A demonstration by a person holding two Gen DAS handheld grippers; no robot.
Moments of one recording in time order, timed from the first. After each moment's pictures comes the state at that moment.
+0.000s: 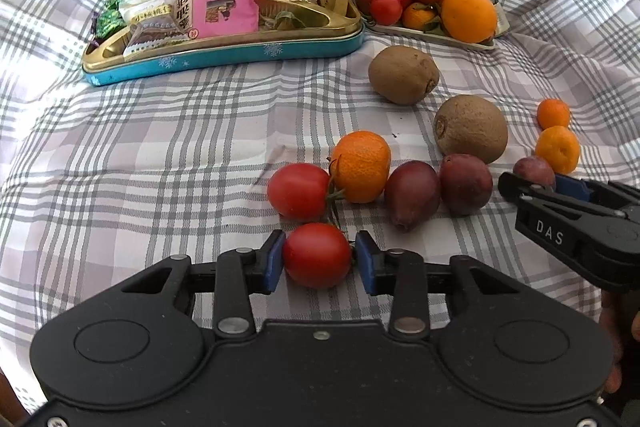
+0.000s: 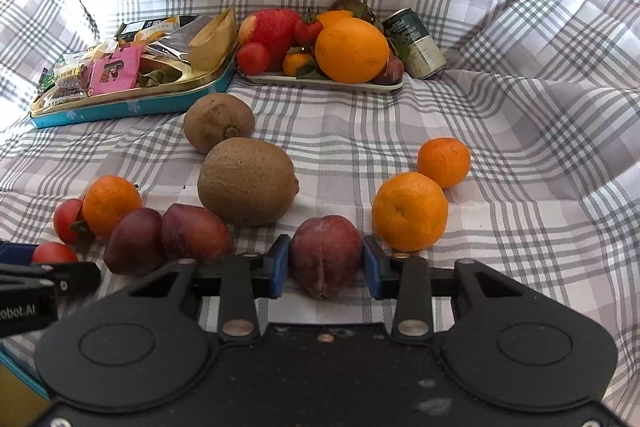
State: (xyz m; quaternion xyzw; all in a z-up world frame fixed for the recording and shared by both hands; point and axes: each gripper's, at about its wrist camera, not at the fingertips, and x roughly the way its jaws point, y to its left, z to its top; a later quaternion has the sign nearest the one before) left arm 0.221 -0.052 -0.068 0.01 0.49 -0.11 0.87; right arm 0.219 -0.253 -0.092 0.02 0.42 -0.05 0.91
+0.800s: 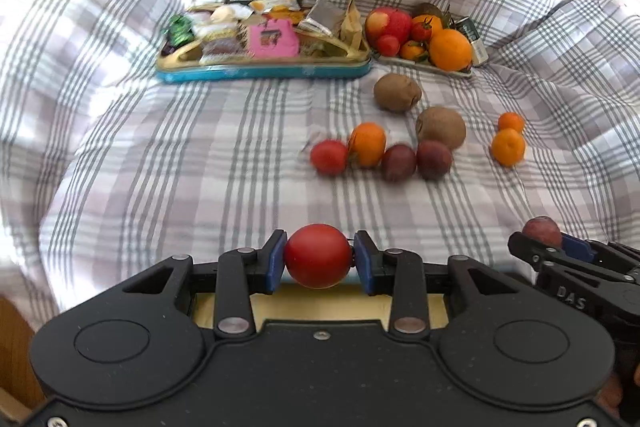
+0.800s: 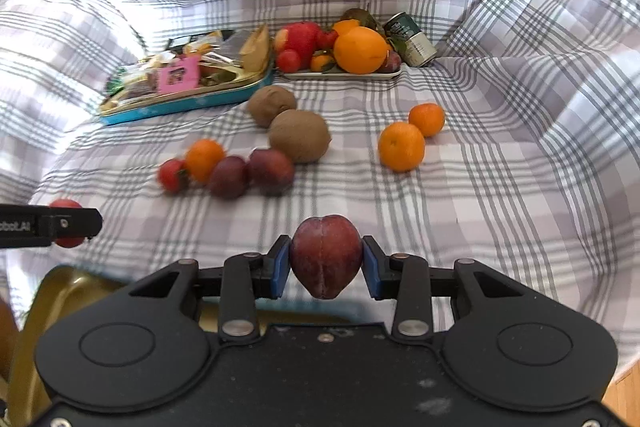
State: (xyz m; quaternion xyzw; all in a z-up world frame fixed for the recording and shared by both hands) left arm 0.130 -0.010 -0.010 -0.02 0.46 -0.10 0.88; right arm 0.094 -0.234 -0.032 0.07 0.41 -0.02 0.91
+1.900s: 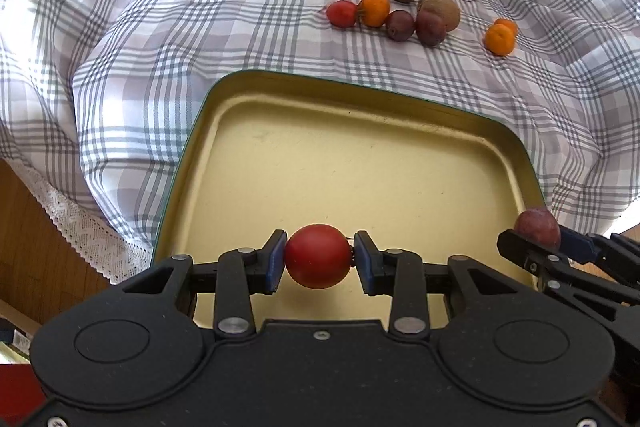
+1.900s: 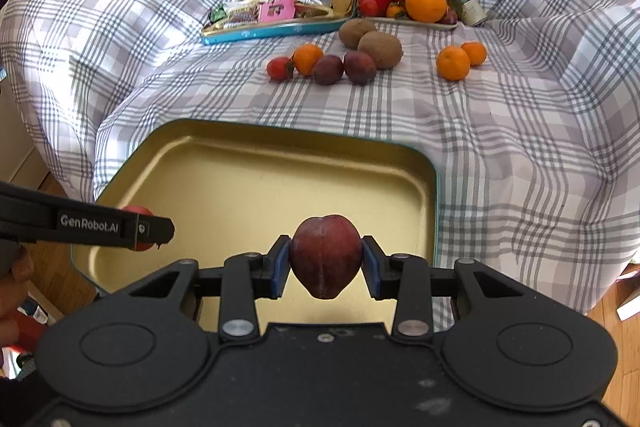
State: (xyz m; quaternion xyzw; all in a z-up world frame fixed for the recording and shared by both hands) left arm 0.022 -0.001 -0.035 -0.04 0.53 -0.07 0.85; right arm -0.027 -0.207 -0.028 0.05 0.45 0.07 0.89
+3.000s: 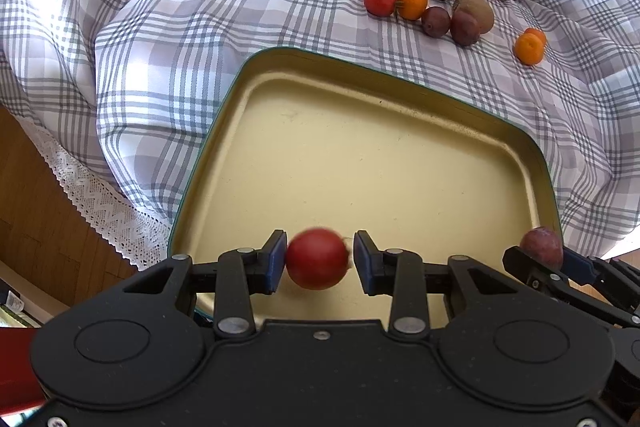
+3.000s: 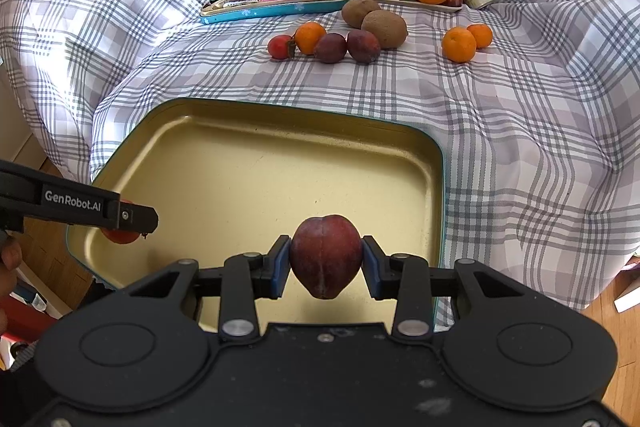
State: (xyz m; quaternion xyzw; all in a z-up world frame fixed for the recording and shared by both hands) left arm 0.024 0.016 -0.039 -0.08 0.55 -0.04 0.83; right arm -0.024 -0.203 -0.032 0.04 0.48 0.08 0.88
